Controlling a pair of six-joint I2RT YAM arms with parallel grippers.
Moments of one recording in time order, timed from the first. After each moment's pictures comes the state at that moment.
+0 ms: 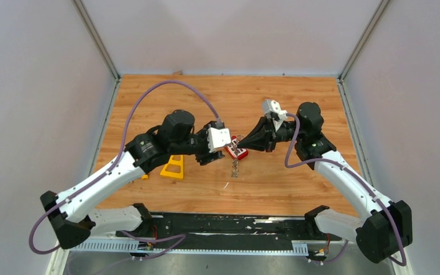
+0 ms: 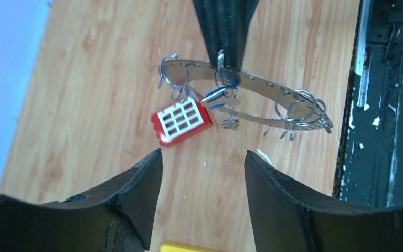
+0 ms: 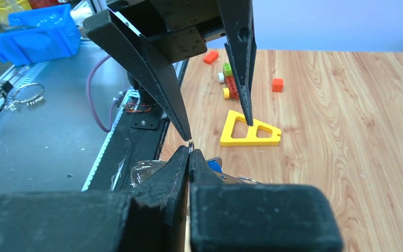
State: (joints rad) left arm -0.89 1.18 1.25 -0.66 0.29 0.47; right arm 0.45 1.13 0.88 0.25 -1.24 0.04
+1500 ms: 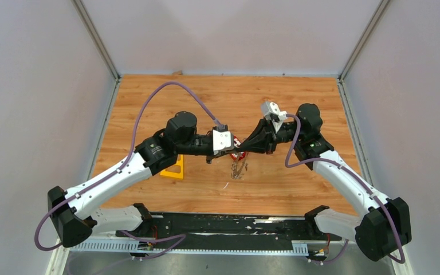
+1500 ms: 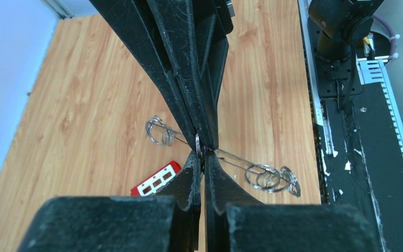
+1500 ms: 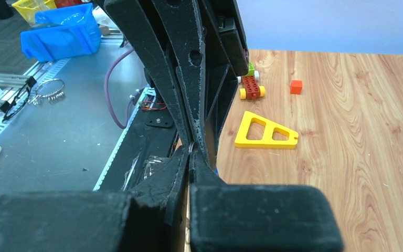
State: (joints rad) left arm -0.88 1.14 1.07 -0.26 0.57 0.45; right arm 0.44 1.14 0.85 0.37 -1.32 0.14
